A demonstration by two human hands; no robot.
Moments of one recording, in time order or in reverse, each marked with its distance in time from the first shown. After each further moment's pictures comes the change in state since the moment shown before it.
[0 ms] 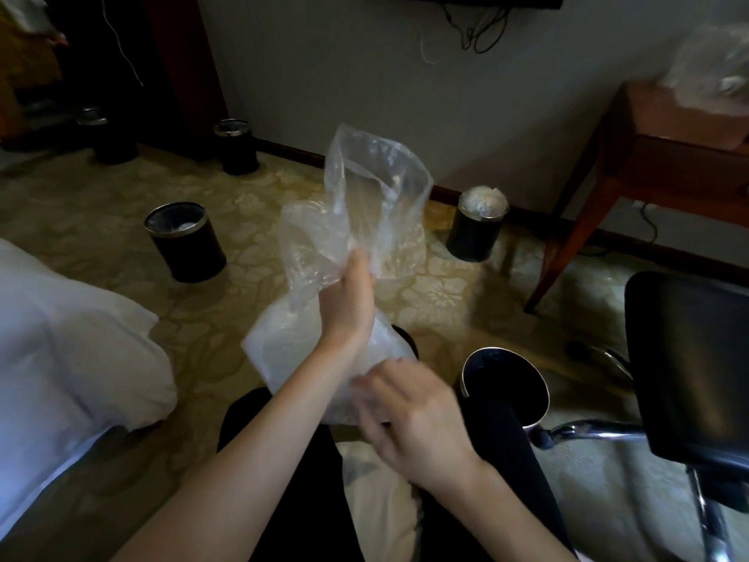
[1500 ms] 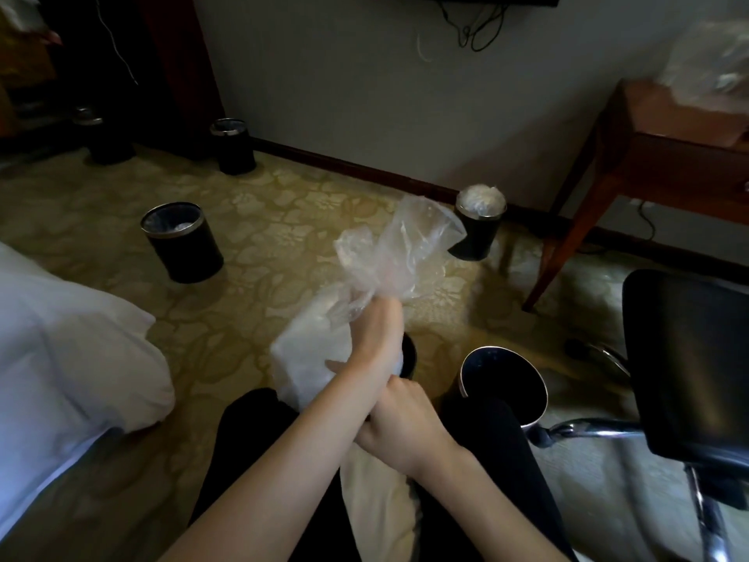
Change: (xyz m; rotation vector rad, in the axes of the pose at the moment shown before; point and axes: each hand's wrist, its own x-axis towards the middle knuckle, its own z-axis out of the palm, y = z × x) left_hand -0.022 -0.008 0.022 0.206 -0.088 -0.204; right_hand 0.012 0.000 0.018 0.052 -0.355 0.206
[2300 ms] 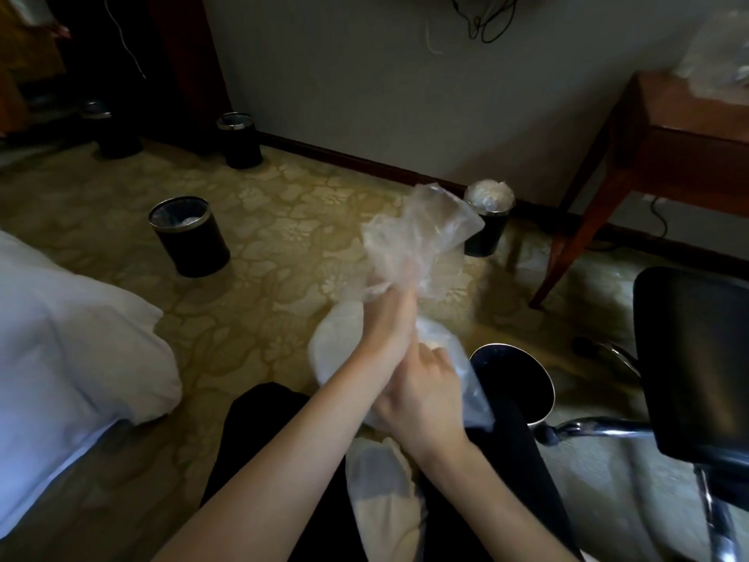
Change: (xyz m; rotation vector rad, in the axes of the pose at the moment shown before) left_hand 0.011 0.000 0.006 -0.014 -0.007 0.200; right_hand 0.004 0.009 0.002 -0.155 0.370 0.215
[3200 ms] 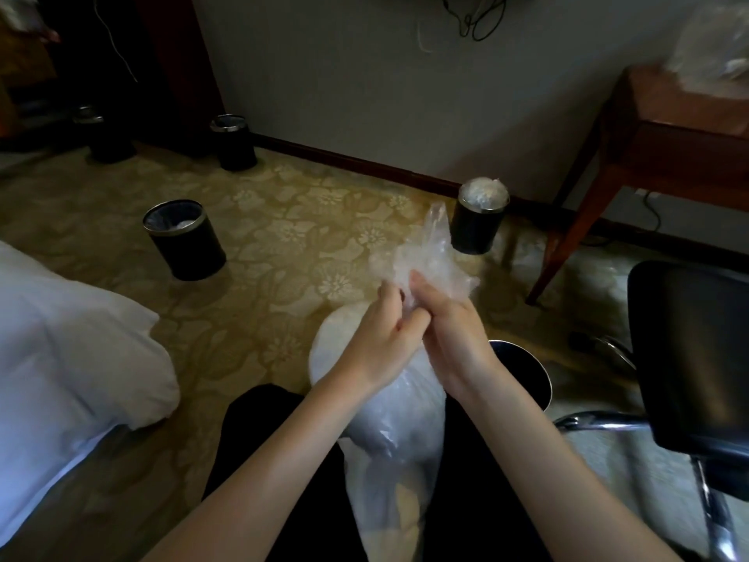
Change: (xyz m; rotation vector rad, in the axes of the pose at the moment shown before) left_hand -0.010 -0.028 -0.022 0.097 -0.399 0.403; right_hand 0.061 0.012 -0.047 1.394 -0.138 0.714
